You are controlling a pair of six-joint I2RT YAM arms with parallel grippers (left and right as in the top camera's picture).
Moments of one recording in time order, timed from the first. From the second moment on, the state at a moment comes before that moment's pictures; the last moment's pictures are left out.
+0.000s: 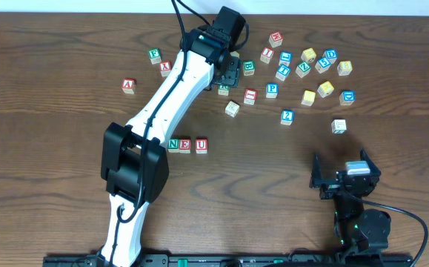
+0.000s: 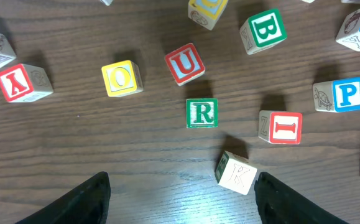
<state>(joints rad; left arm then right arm) -0.49 2.19 2.07 -1.05 -0.11 -0.27 0.06 0.01 0.01 -0.07 0.01 -0.11</state>
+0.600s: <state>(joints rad) -0.49 2.27 2.08 -1.01 -0.08 -0.27 0.06 0.01 0.01 -0.07 0.01 -0.11</state>
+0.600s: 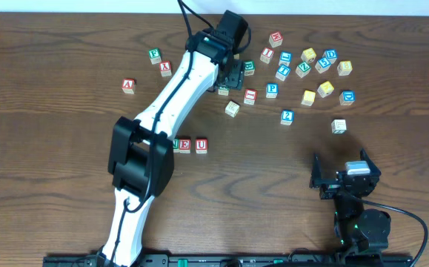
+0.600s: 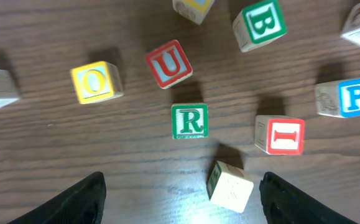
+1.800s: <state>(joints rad) -0.49 2.39 2.08 -0.96 -0.06 -0.27 0.06 0.01 0.01 -0.07 0.01 -0.11</state>
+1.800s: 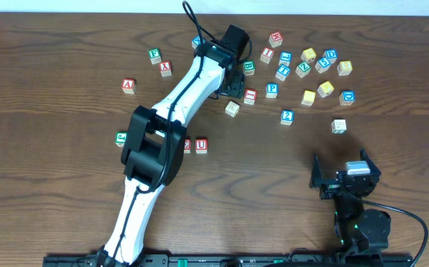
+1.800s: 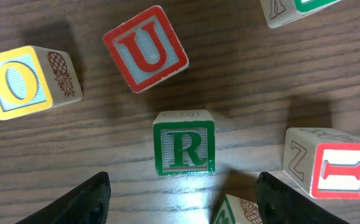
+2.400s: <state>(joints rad) -0.49 2.39 2.08 -0.93 -0.06 -0.25 0.06 0.01 0.01 -0.07 0.01 -0.11</state>
